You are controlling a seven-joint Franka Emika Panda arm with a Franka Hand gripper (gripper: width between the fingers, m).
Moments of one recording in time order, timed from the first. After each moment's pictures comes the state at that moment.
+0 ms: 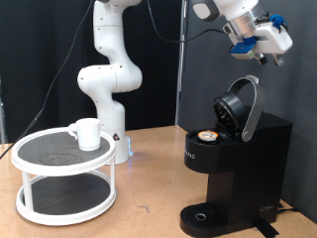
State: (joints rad) arm 0.11 -0.13 0.28 -2.00 0.66 2.20 2.53
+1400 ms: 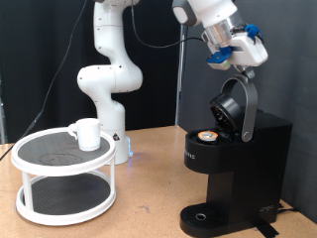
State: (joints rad) arm 0.03 -0.16 0.19 -2.06 0.60 2.13 2.41
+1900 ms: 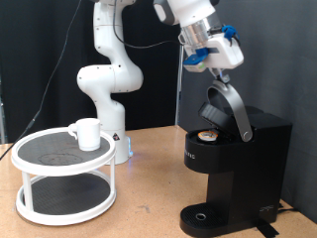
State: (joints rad) arm -0.03 -0.22 0.15 -2.14 0.48 2.10 2.32
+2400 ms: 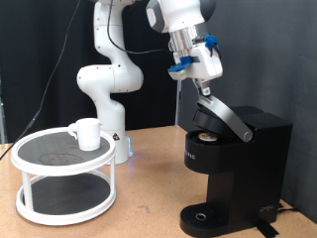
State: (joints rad) arm -0.06 -0.23 0.16 -2.21 0.30 2.19 2.46
